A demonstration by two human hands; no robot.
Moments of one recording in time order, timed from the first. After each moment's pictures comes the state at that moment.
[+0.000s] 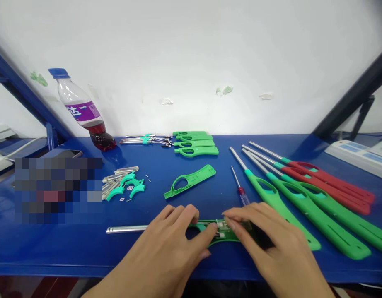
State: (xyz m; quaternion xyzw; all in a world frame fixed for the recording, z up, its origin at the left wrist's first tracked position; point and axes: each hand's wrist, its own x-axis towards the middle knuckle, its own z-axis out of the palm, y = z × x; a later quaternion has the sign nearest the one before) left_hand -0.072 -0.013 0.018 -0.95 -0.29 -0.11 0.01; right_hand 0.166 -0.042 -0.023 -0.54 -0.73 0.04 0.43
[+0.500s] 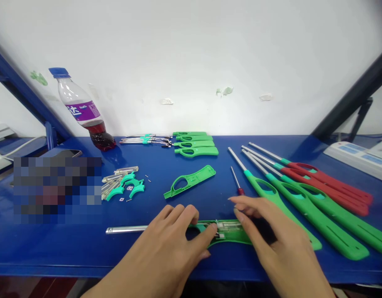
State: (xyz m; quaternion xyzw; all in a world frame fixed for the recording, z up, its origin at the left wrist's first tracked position) left_hand -0.070 -0.012 0.014 -0.95 -0.29 -0.11 0.01; right_hand 0.174 -0.043 -0.031 -0.58 -0.69 0.03 0.43
